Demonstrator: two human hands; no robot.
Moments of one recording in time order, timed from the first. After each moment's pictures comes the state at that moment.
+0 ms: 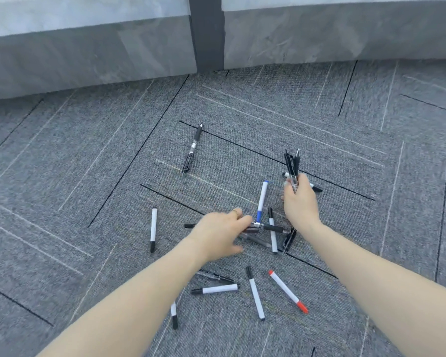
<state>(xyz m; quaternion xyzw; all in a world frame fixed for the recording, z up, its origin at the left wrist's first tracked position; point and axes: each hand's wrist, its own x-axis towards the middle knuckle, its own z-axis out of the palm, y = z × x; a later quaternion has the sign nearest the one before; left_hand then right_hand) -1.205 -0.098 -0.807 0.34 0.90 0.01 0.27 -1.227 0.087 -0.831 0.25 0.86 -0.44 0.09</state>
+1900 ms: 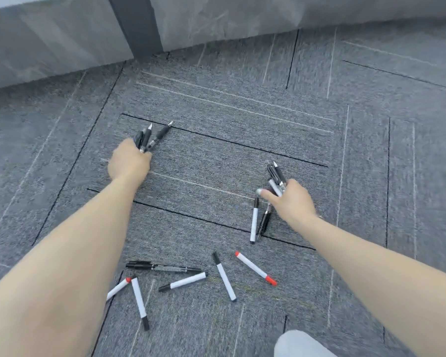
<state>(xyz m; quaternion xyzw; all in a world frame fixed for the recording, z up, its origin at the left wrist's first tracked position) -1.320 -0.136 -0.831 -0.17 0.96 0.21 0.12 -1.177 0.144 -0.821 0.31 0.88 -0.31 0.19</state>
